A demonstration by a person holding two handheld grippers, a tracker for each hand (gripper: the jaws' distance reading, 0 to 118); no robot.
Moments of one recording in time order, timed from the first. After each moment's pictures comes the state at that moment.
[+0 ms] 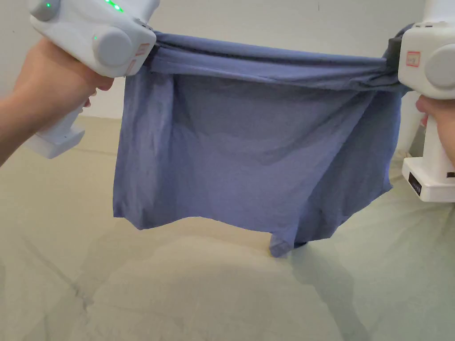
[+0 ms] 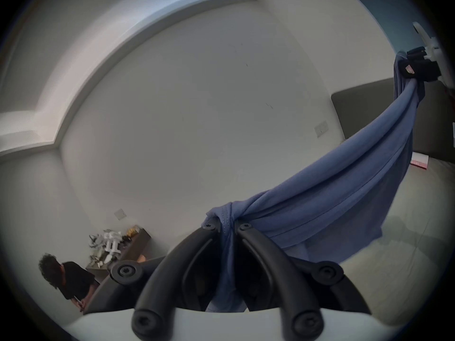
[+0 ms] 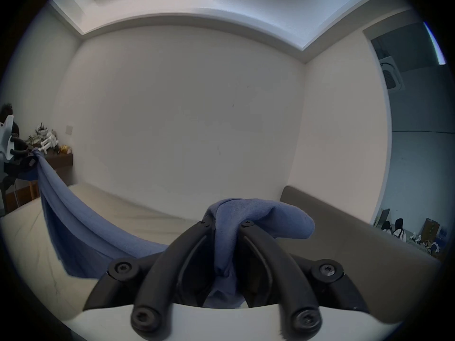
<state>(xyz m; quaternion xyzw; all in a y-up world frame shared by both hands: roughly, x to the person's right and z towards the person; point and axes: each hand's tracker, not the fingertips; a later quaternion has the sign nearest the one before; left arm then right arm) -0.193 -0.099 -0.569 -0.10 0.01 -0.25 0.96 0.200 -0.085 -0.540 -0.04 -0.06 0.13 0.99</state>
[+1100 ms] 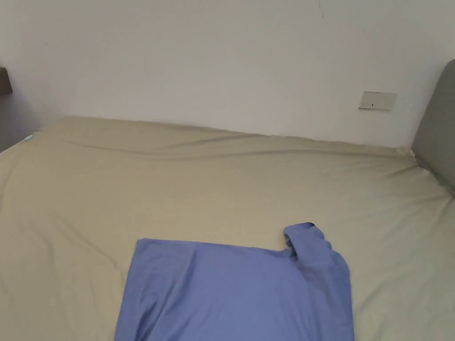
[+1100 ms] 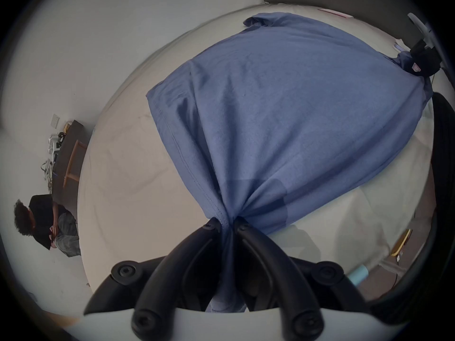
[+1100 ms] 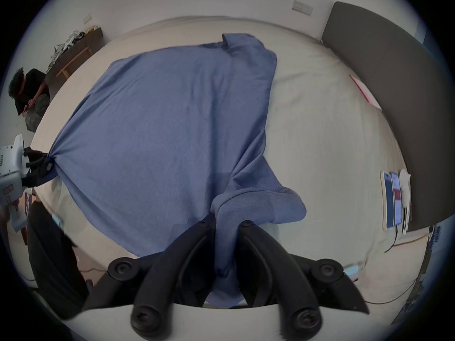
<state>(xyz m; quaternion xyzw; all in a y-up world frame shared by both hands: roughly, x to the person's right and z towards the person) -0.192 -0.494 -0.191 -0.49 -0.09 -0.27 0.82 0.205 -0.468 -0.195 -0.55 0.04 0.07 0.83</state>
